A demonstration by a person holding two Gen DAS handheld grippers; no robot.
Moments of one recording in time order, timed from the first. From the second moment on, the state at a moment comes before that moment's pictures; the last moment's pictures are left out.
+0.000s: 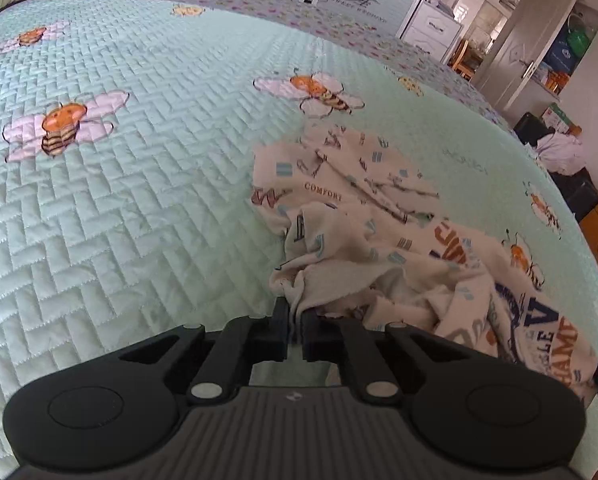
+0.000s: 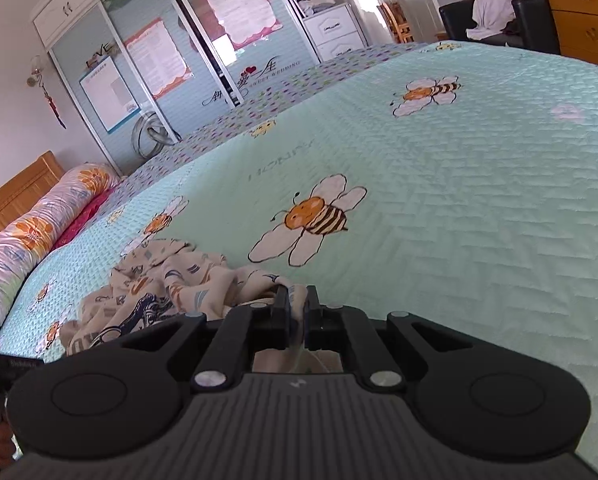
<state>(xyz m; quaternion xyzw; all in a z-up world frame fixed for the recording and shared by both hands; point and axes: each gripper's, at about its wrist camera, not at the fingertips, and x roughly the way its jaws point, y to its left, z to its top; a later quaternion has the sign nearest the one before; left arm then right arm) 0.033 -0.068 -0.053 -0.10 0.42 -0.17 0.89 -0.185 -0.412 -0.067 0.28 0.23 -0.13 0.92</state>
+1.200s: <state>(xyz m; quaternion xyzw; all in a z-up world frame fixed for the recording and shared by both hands) 0.006 0.099 -0.046 -0.25 0.44 0.02 0.86 -0.086 -0.351 -0.029 0.26 0.30 0.07 0.91</state>
